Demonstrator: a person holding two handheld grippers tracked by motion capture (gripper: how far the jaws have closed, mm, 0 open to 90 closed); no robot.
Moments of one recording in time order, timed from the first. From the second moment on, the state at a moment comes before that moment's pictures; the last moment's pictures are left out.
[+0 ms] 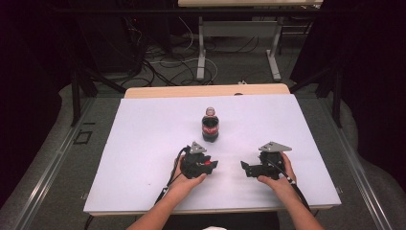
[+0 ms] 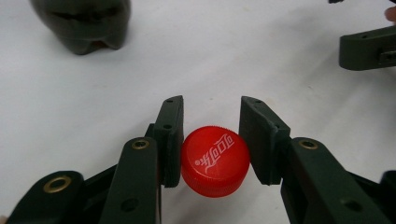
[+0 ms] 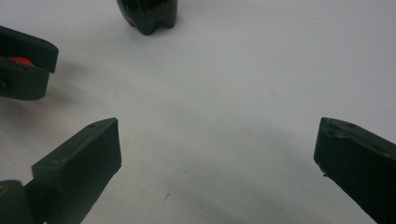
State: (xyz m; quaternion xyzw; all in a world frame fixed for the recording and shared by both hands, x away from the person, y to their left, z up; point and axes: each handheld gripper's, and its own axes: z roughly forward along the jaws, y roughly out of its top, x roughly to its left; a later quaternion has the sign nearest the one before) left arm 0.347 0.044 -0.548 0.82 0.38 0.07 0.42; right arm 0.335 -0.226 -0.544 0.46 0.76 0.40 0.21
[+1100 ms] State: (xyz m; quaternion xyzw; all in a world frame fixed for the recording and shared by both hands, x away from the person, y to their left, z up) left arm 0.360 0.069 -0.529 0.80 0.38 0.09 0.45; right arm 0.337 -0.231 -0.545 0.48 0.75 0.41 0.20
